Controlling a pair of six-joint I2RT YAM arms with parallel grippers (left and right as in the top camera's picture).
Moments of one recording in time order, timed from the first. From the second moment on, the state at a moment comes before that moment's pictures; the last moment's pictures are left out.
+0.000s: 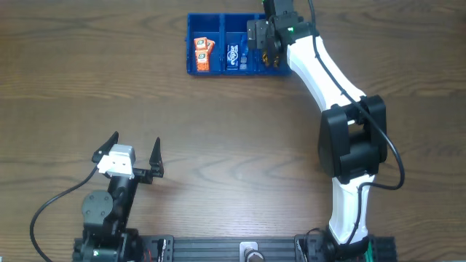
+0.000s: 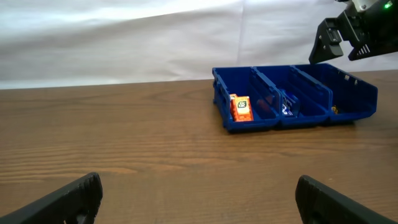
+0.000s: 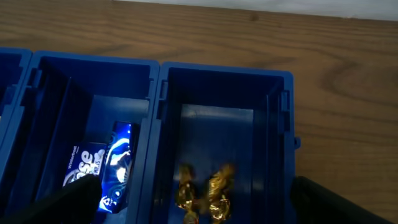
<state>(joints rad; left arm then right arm) -0.11 0.01 0.02 -0.11 0.07 -0.01 0.30 2.16 1.81 -0.51 0.16 0.18</state>
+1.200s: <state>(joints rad) -0.11 0.01 0.02 -0.11 0.07 -0.01 0.09 0.32 0.30 -0.16 0.11 0.06</state>
